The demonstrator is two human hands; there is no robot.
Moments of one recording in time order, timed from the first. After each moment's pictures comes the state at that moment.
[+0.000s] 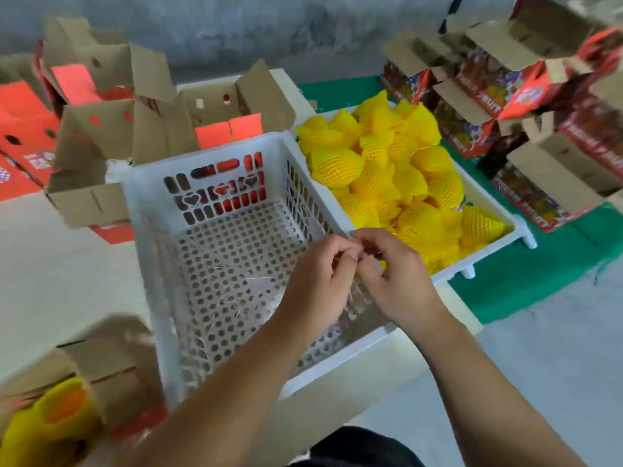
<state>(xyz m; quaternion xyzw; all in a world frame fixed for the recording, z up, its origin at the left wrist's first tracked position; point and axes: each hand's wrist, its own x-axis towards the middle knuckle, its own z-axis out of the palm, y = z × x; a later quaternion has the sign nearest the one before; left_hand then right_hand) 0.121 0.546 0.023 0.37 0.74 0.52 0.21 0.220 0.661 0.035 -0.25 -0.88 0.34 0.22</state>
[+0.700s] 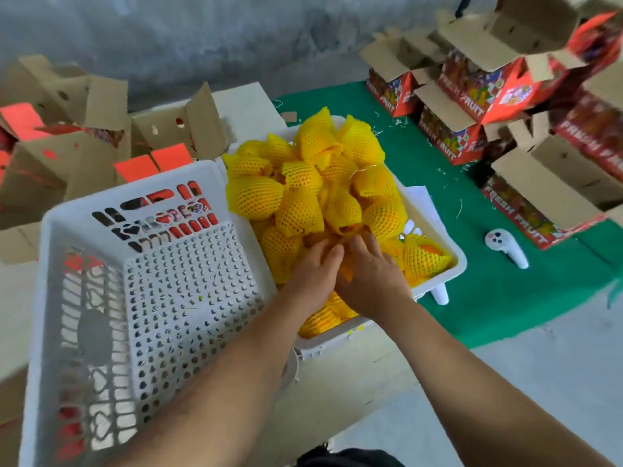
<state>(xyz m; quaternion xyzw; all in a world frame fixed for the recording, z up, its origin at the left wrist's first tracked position) 0.151 0.741 -0.005 0.22 0.81 0.44 0.33 0.239 0.837 -0.014 -0.32 -0.92 0.21 0.01</state>
